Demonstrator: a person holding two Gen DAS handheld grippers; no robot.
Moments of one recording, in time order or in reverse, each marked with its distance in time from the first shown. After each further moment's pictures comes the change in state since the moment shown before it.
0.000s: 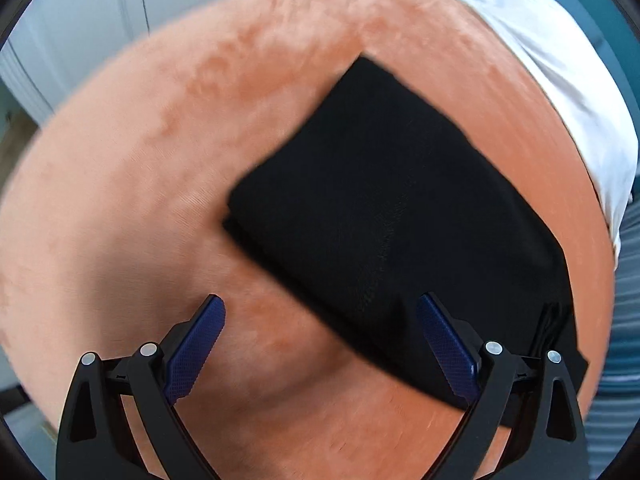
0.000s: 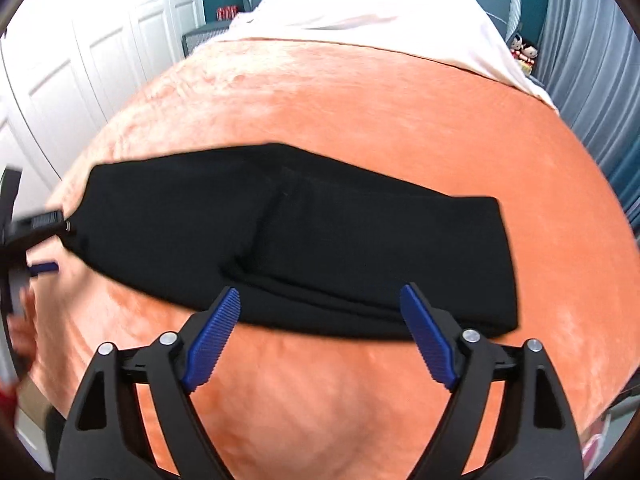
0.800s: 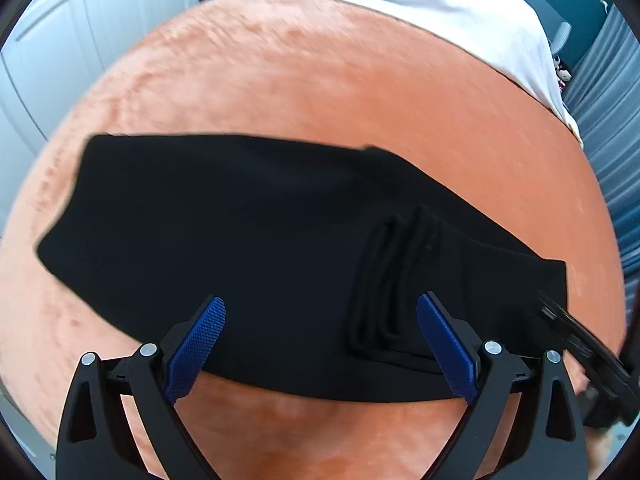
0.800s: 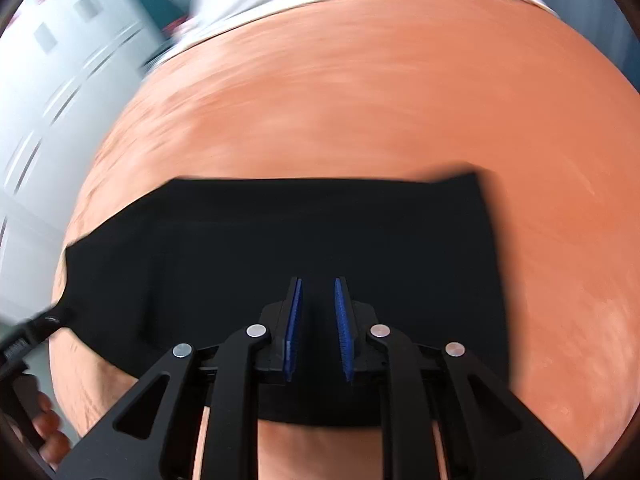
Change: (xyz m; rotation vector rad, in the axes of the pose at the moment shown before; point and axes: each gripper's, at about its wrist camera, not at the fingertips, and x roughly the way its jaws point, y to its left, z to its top) left arm -0.020 -0.218 -0.097 0.451 -0.088 -0.029; right arm 0.110 -0.109 0.055 0.249 0.117 0.212
